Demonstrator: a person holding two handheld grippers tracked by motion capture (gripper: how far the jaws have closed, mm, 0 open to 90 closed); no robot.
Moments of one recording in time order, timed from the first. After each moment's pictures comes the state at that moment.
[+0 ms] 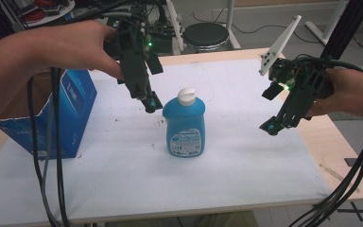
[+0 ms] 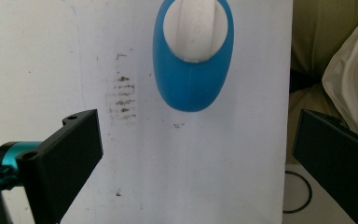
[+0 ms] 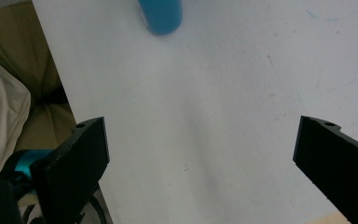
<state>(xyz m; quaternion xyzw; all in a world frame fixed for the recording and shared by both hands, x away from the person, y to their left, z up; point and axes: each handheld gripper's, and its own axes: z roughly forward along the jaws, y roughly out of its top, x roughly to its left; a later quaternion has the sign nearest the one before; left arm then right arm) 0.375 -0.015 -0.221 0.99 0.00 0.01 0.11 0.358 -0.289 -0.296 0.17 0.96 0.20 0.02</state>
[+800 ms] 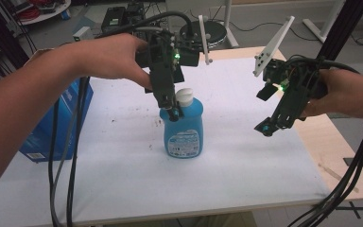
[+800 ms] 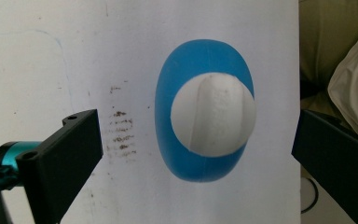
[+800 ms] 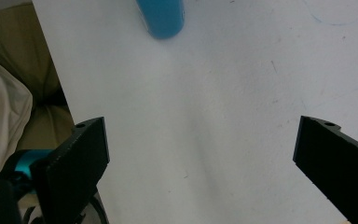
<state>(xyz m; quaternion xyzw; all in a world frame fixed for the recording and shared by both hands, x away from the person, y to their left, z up) 0.389 -0.056 -0.252 0.99 -0.03 0.00 0.11 0.363 -0.283 -0.300 0.17 0.96 0.20 0.01</state>
